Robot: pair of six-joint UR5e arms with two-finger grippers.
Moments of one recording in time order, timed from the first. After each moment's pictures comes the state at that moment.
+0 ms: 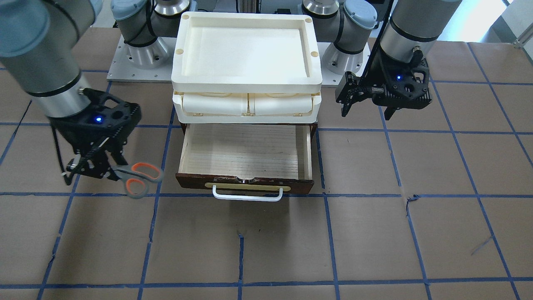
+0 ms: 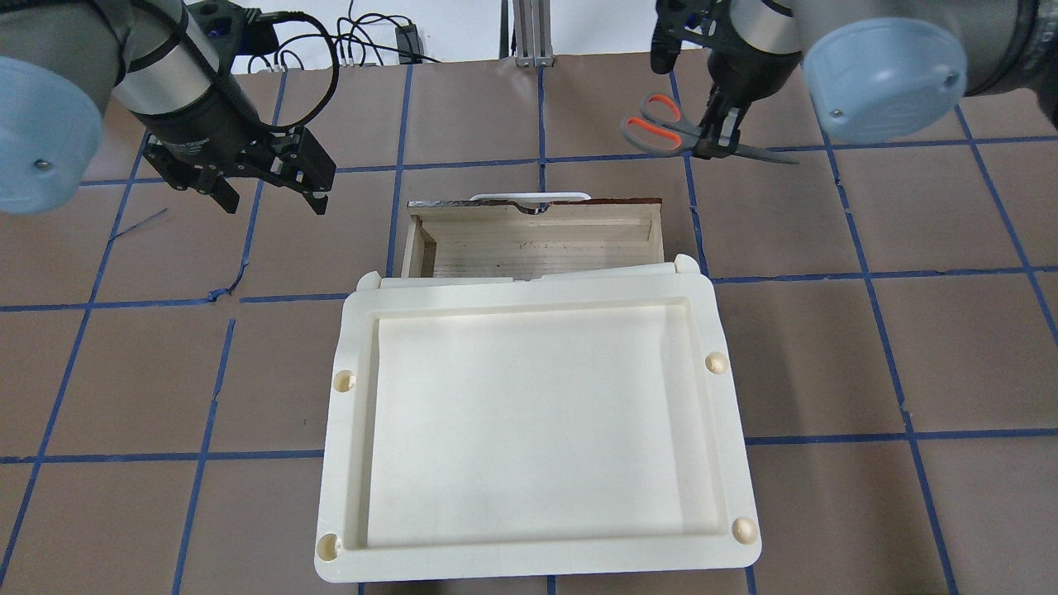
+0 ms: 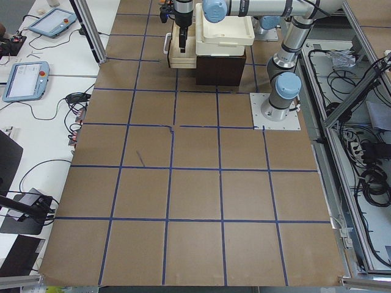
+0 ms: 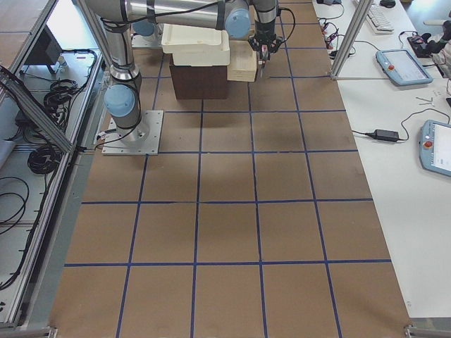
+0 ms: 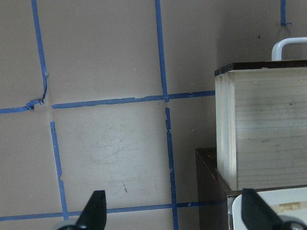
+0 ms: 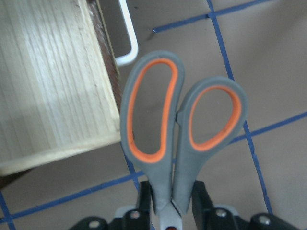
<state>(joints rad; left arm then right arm) -1.55 -1.57 -1.60 -1.53 1.57 0.10 1.70 -1.39 1.53 -1.85 -1.52 -1.15</state>
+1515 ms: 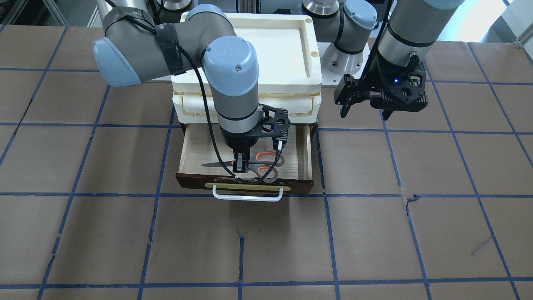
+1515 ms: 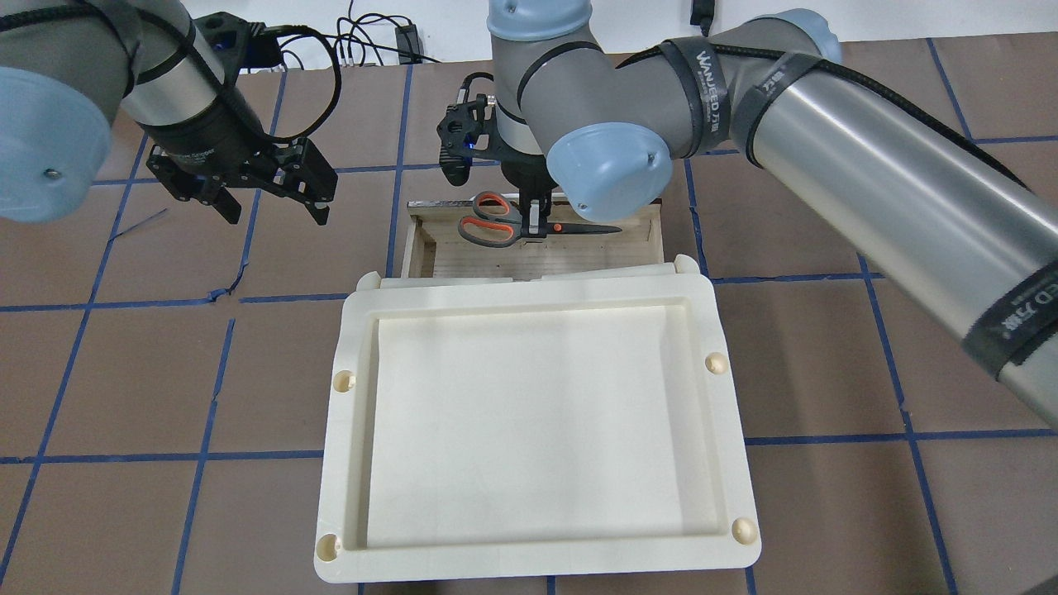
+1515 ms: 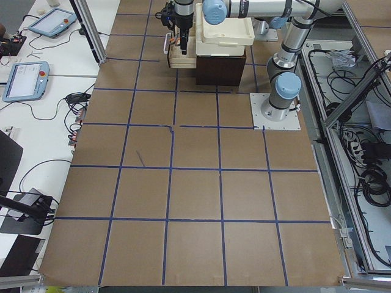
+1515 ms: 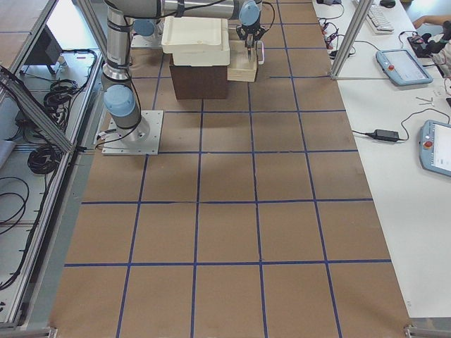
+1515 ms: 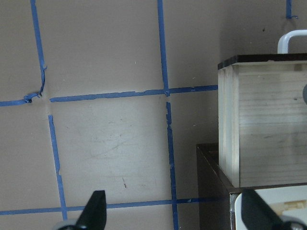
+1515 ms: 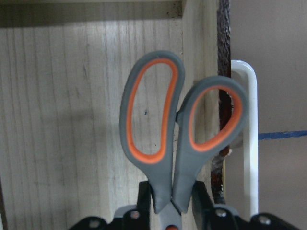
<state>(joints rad) -1.55 -1.57 -1.62 -1.53 1.57 0.09 1.95 -1.19 1.45 -1.87 -1.52 -1.12</state>
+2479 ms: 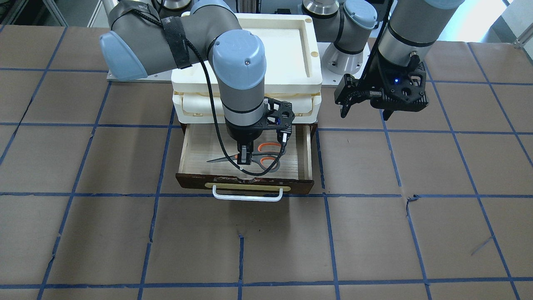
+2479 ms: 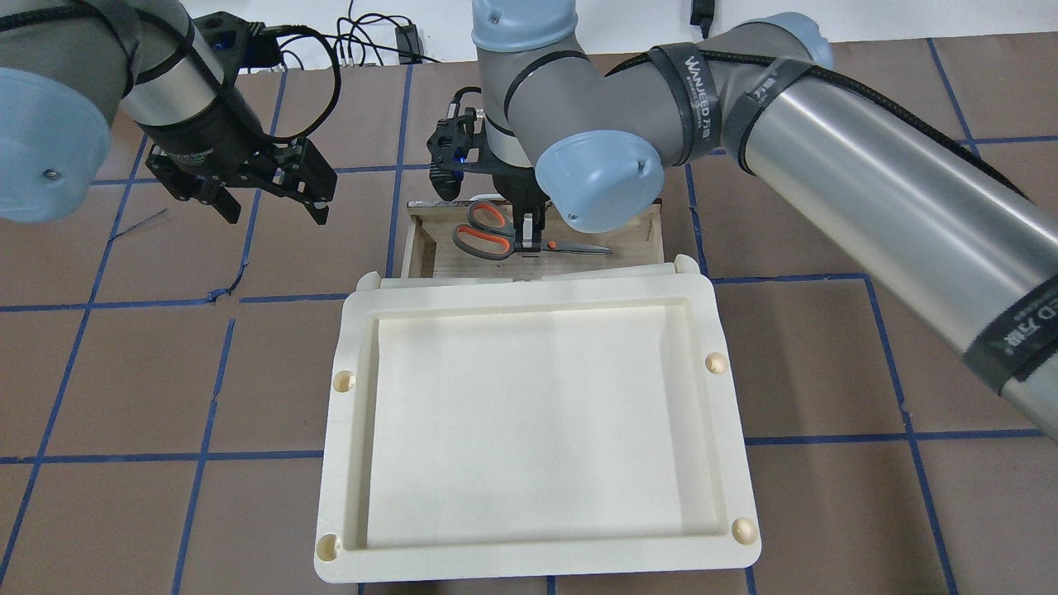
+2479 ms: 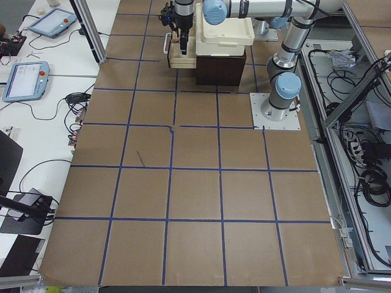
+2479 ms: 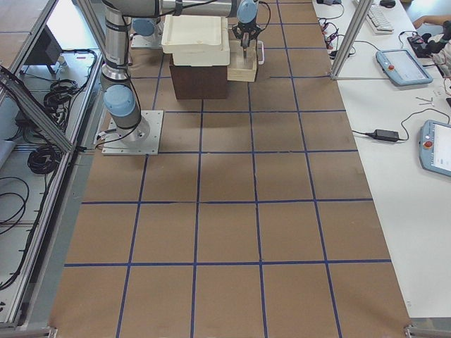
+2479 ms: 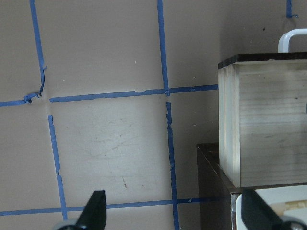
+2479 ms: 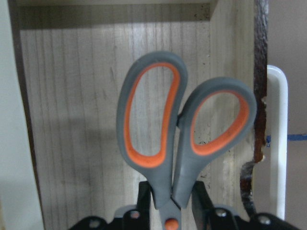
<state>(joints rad) -1.54 -1.57 -1.62 -1.53 1.57 0.09 1.98 -1.21 1.46 -1.82 -1.53 -1.11</state>
